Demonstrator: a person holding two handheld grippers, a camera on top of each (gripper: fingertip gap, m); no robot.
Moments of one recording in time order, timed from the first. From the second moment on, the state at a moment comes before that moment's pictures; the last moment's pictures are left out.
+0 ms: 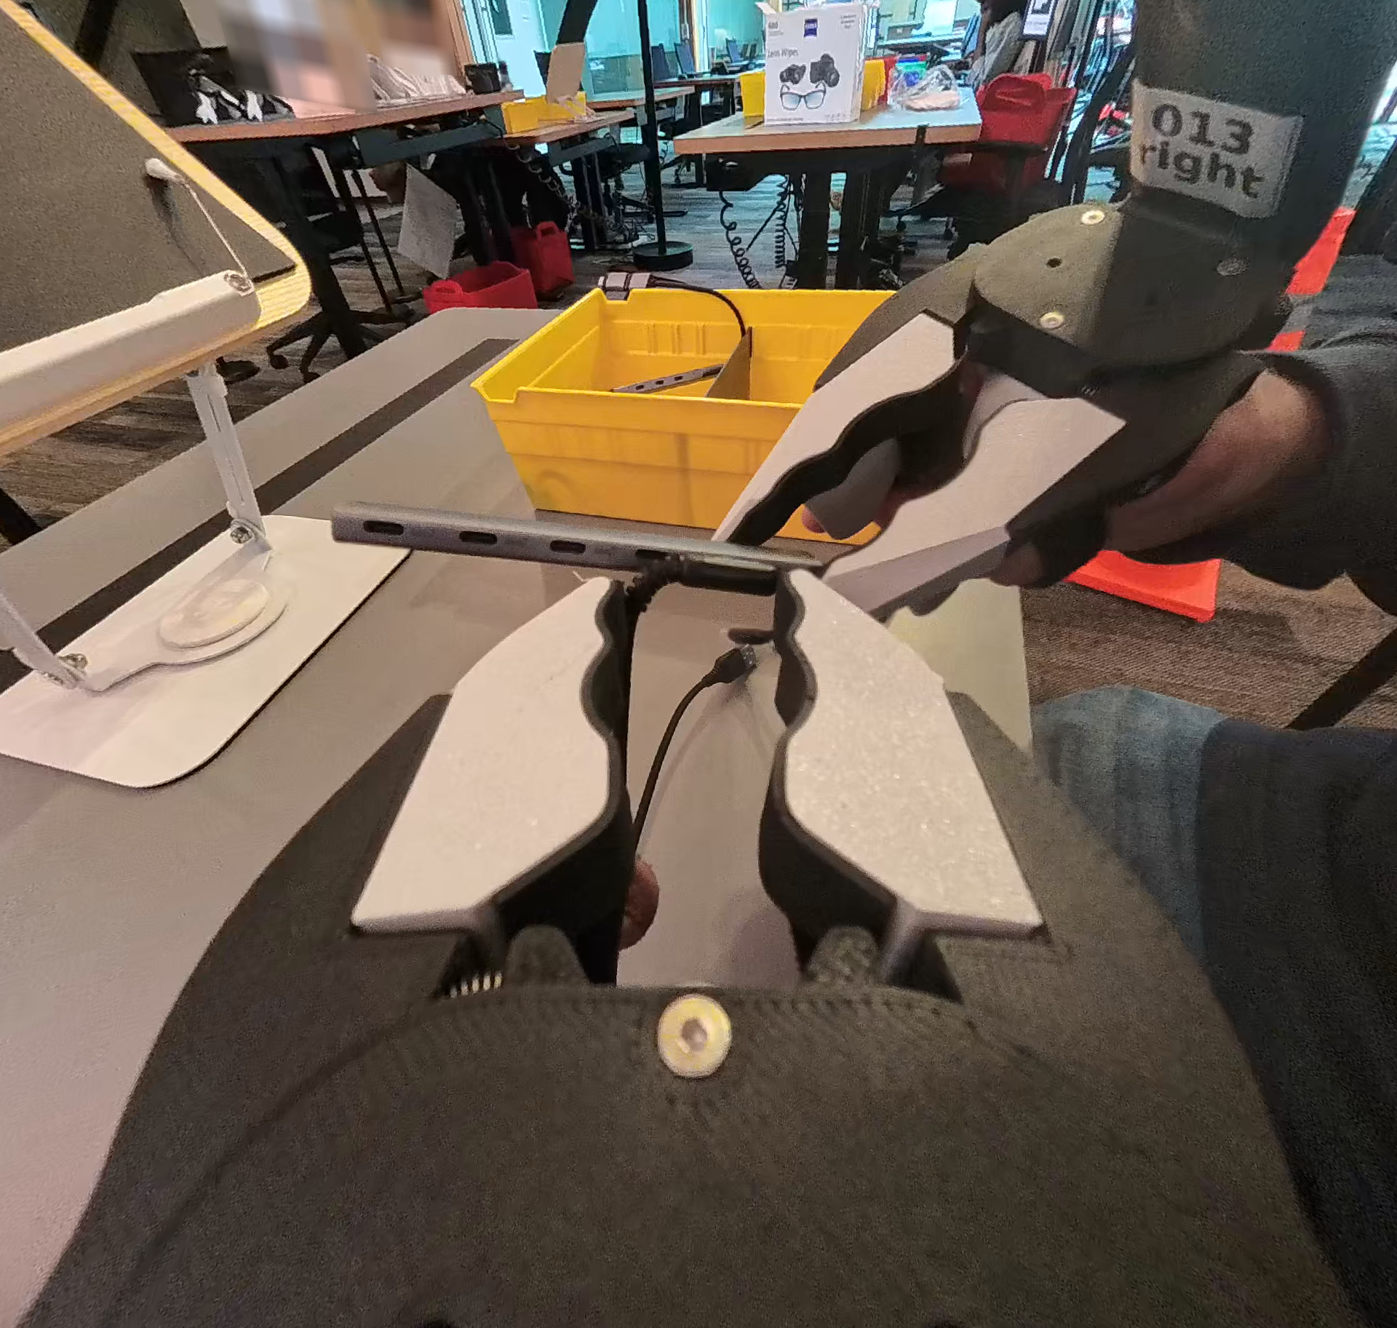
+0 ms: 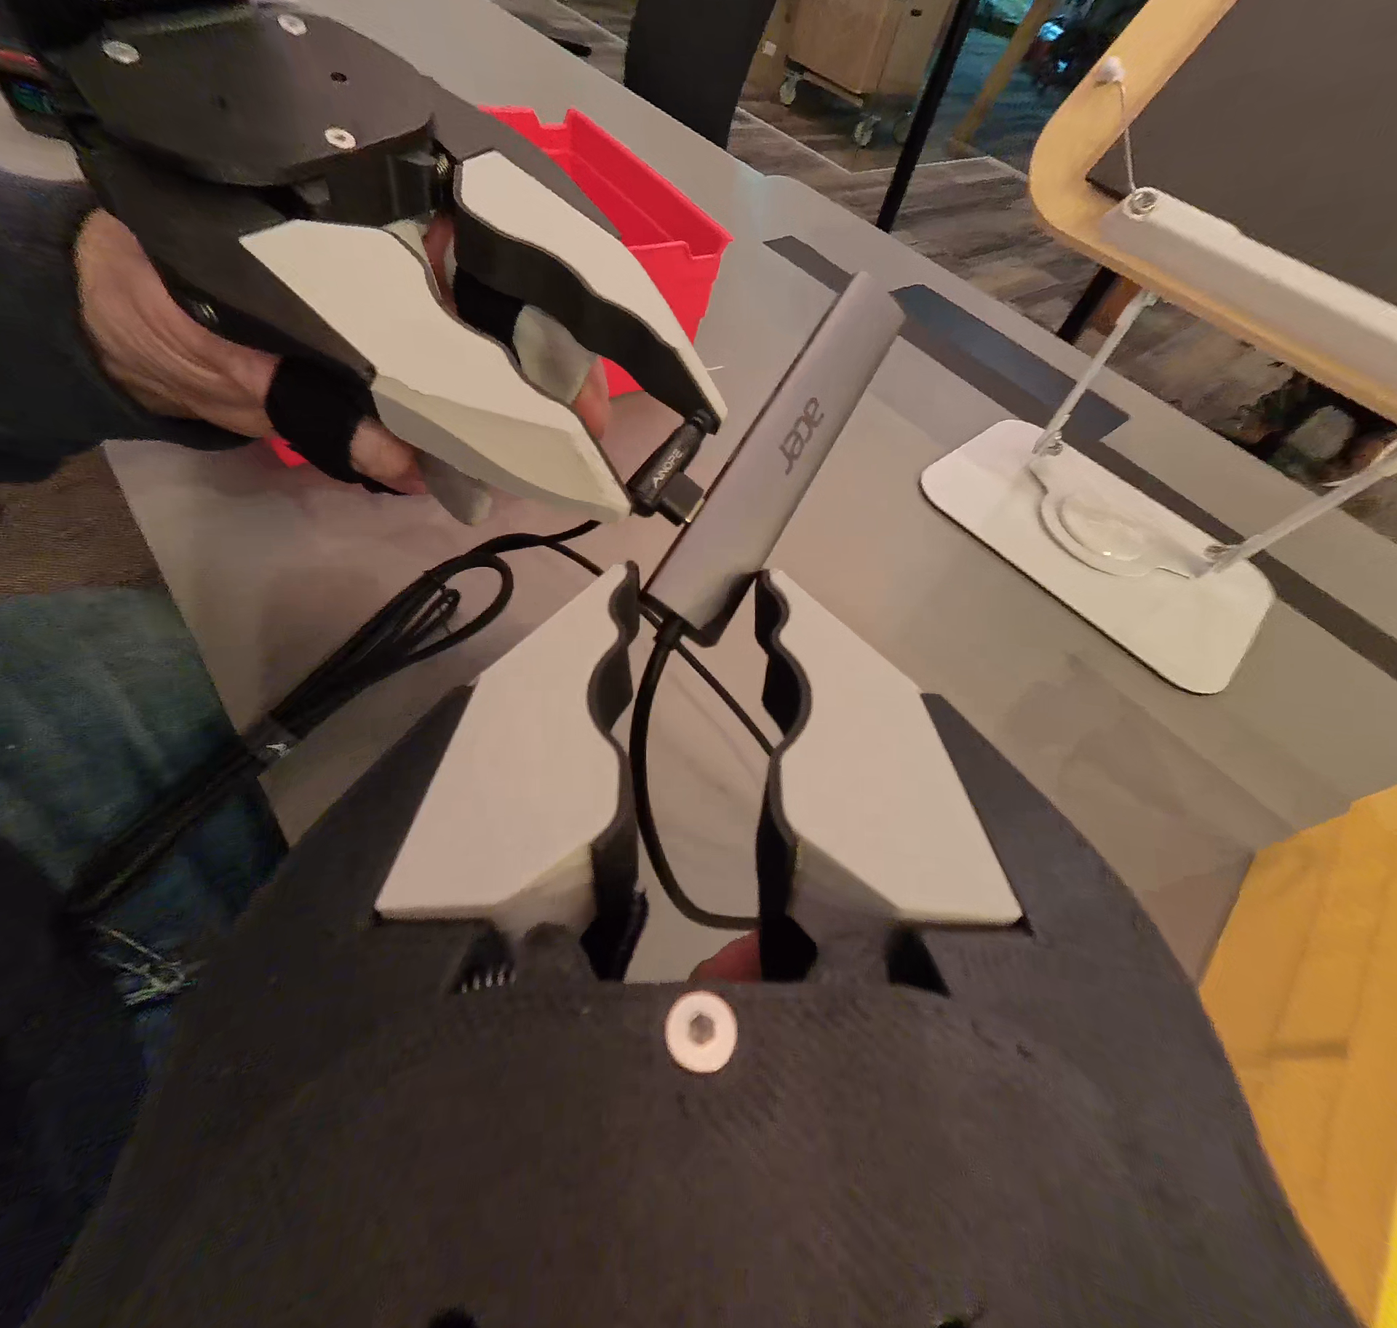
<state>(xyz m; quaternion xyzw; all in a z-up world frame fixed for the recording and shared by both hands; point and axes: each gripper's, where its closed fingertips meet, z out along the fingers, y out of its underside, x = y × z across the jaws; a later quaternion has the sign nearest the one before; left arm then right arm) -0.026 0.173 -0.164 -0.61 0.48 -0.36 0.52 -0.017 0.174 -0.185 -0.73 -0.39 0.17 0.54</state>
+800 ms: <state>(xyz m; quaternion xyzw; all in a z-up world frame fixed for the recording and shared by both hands) -0.024 0.183 -0.145 -0.63 0.41 -0.37 0.54 0.007 0.194 -0.172 -0.70 -0.43 -0.01 0.58</state>
